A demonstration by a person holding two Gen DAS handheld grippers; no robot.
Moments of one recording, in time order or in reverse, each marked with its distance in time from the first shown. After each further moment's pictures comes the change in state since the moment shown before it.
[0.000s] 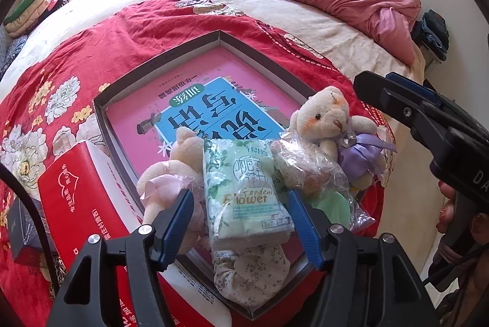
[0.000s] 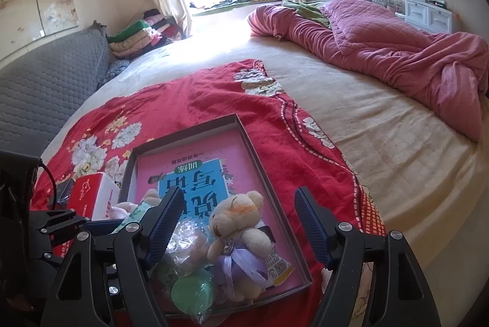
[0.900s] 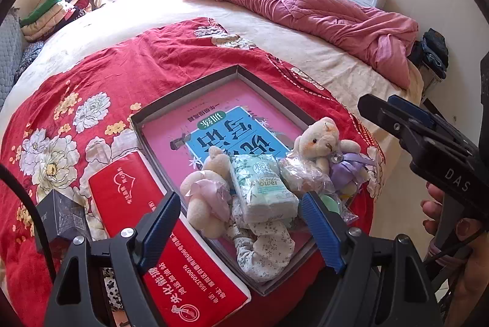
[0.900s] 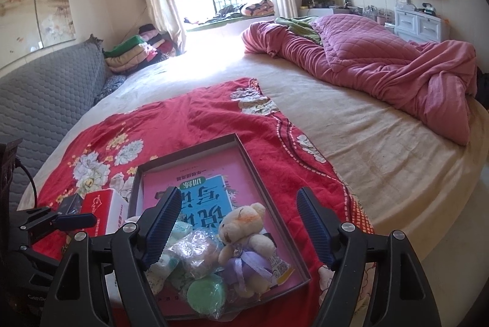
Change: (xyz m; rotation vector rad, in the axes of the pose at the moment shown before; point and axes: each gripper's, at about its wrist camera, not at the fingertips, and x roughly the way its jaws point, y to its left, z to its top) left arm -0.061 0.016 -0.007 -0.033 -0.118 0.025; right arm -0.033 0.015 0.008 0.014 -0.071 -0.035
